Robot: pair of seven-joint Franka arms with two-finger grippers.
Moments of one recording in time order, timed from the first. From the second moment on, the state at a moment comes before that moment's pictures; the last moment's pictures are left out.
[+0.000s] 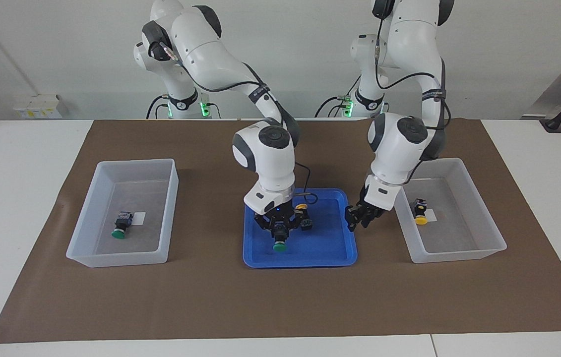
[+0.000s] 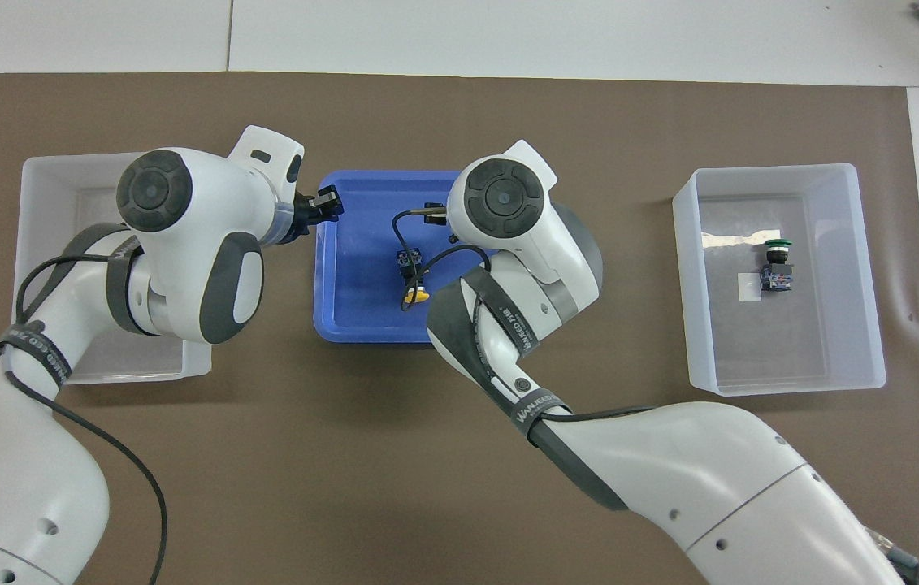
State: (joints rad) left arm -0.34 0.37 -0.05 -1.83 -0.14 2.48 -0.63; right arm 0.45 0.60 0.06 -1.42 -0.16 2.25 0.66
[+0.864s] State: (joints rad) left arm -0.52 0.39 -0.05 -1.89 -0.14 2.50 -0.70; right arm 0.08 0.15 0.06 -1.88 -0.11 2.24 0.34
